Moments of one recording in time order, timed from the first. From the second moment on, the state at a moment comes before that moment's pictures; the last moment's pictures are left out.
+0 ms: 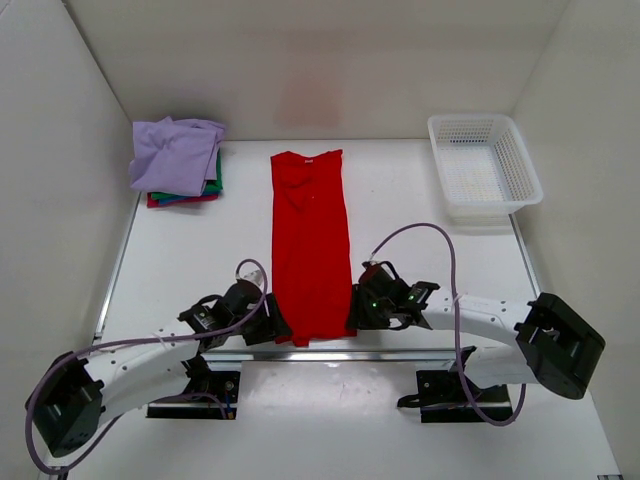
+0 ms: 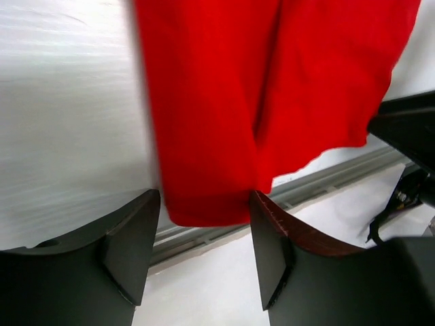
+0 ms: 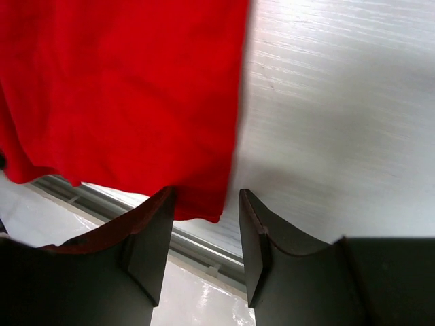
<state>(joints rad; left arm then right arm) -0.77 0.87 0.30 -0.35 0.09 -0.97 0.90 1.27 0.54 -0.27 -0.04 0.86</state>
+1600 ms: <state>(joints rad) -0.85 1.00 0.38 -0.40 -0.05 -0.94 1.03 1.45 0.70 -0.33 0.00 0.88</state>
